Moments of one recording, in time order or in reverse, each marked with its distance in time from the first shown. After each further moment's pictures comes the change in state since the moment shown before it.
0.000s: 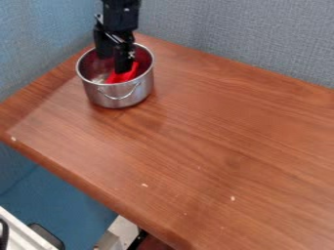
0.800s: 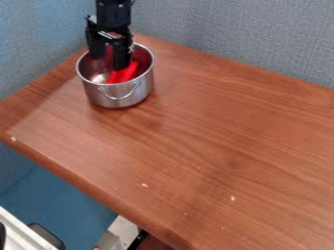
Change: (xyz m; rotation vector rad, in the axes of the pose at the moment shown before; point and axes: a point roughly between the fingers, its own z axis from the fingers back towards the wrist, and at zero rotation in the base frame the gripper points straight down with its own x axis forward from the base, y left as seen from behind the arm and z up) arm -0.010 0.009 0.010 -0.050 -0.005 0.213
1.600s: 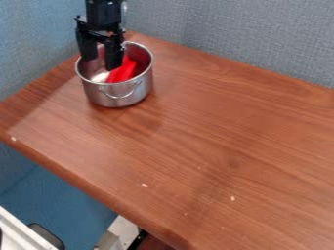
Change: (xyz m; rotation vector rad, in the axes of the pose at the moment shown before) arm -0.015 0.000 0.003 -0.058 0.029 0.042
